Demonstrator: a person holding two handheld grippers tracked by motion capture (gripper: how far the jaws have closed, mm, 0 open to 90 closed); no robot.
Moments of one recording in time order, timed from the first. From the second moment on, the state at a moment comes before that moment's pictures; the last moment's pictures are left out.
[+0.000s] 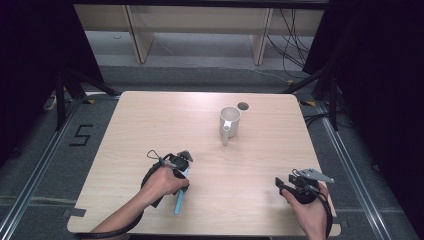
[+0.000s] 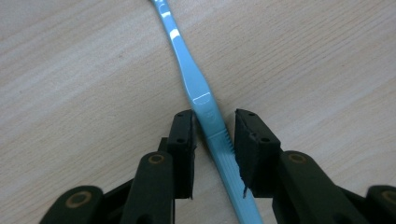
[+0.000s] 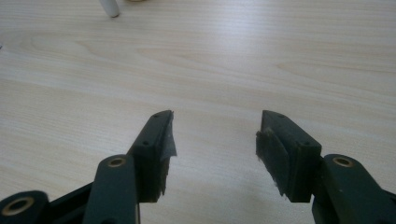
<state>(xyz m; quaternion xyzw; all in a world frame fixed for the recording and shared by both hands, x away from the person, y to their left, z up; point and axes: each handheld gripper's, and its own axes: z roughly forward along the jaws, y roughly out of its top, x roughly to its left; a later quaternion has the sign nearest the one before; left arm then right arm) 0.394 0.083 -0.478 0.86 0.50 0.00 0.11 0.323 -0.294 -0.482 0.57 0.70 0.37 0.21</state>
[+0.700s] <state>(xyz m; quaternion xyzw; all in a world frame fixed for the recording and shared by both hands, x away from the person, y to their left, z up) 0.394 0.087 -0.480 0.88 0.46 0.02 0.10 0.323 -0.292 -0.483 0.57 0.70 0.36 0.21</state>
